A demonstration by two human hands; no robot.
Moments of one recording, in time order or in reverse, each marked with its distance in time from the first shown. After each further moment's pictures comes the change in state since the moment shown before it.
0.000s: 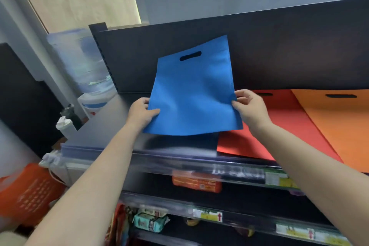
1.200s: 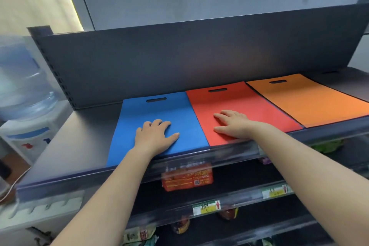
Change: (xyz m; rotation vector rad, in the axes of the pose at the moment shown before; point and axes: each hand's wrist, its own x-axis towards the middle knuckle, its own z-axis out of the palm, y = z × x) left_hand -0.014 -0.035 0.036 0.927 -0.392 0.560; right_hand -0.052 0.012 -0.001 -1.286 -0.373 0.226
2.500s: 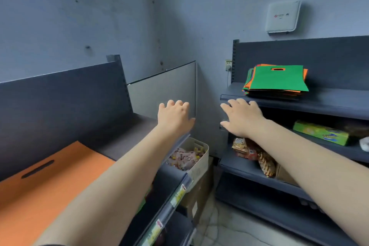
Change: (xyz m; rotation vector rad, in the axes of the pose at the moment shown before) left_hand 0.061 0.718 -0.067 -0.013 0.345 1.006; right_hand -0.324 0.501 -0.139 -0.418 0.324 0.919
